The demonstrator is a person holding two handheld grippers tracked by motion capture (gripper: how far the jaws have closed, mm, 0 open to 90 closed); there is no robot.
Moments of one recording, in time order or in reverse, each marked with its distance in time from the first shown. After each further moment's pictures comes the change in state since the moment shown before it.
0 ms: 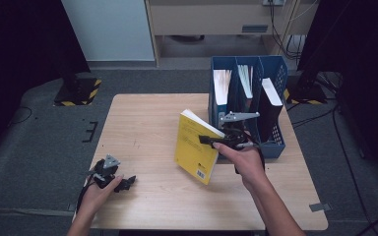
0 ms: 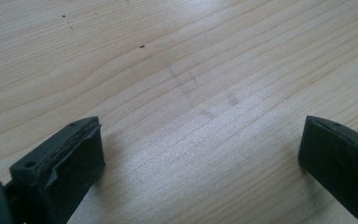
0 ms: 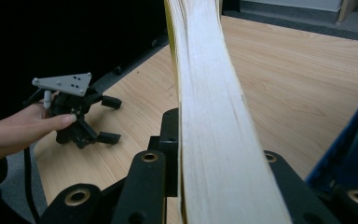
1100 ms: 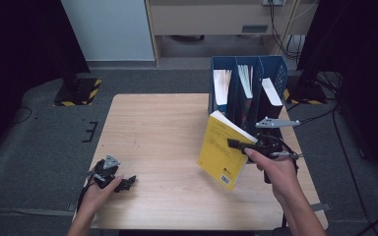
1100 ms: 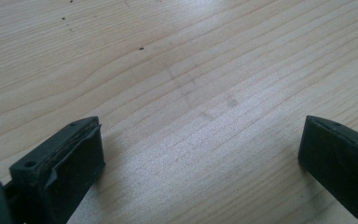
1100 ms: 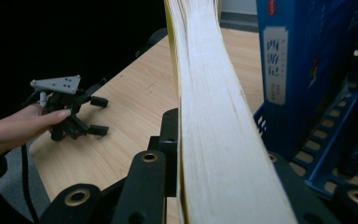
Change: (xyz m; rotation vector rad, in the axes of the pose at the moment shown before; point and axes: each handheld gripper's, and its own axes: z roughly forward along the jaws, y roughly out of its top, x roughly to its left) left arm -0.001 -0.001 0.000 -0.011 0.000 0.001; right arm -0.017 -0.021 -0.077 -0.051 -0.074 0.046
